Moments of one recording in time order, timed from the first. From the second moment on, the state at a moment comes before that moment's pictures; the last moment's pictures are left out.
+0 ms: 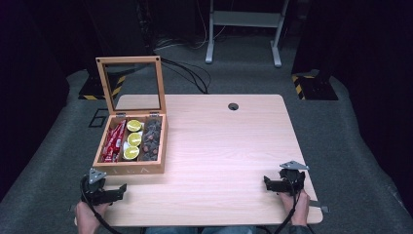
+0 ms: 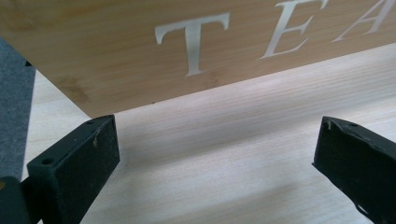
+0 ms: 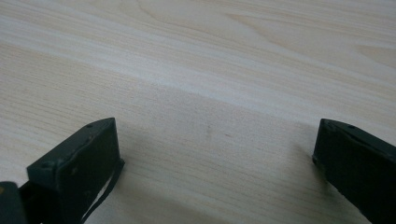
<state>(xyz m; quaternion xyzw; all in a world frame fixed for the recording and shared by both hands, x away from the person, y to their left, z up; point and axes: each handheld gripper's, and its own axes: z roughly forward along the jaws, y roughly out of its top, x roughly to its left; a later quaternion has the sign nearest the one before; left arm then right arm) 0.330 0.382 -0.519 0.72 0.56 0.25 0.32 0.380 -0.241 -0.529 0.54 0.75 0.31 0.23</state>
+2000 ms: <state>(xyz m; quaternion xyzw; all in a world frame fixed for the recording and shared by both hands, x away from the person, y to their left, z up) 0.398 0.344 -0.440 0.74 0.51 0.23 0.37 0.379 -0.241 -0.529 0.54 0.75 0.31 0.23</state>
